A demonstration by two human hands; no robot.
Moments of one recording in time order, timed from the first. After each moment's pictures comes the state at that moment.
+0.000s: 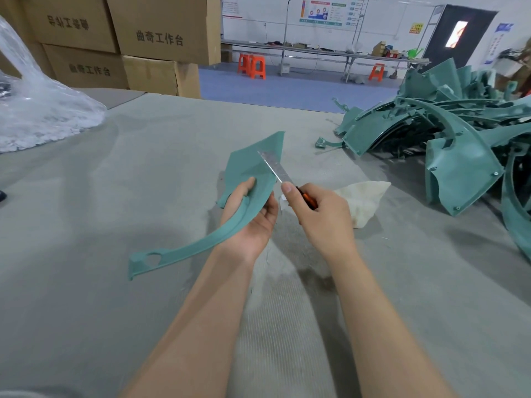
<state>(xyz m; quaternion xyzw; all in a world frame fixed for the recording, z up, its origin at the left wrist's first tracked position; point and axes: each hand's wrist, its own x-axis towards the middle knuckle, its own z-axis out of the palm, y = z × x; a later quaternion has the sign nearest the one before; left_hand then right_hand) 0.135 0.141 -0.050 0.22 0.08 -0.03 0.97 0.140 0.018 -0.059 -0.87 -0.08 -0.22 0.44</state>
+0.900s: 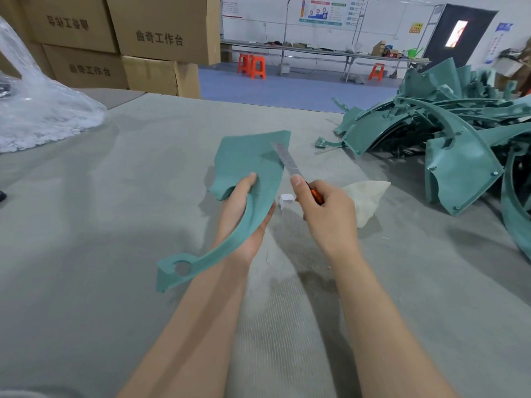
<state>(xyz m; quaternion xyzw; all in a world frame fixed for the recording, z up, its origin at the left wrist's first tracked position) 0.134 0.142 -0.048 0.32 0.05 0.02 0.95 0.139 0.016 -0.056 -0.85 -0.04 -0.22 0.48</state>
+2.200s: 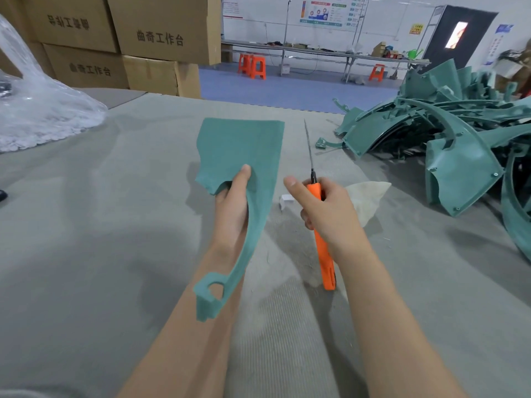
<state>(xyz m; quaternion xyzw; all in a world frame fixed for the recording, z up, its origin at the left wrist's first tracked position) 0.134 0.144 -0.043 0.40 0.07 0.12 0.90 0.128 0.020 -0.037 -0.77 -0.04 -0.11 0.62</state>
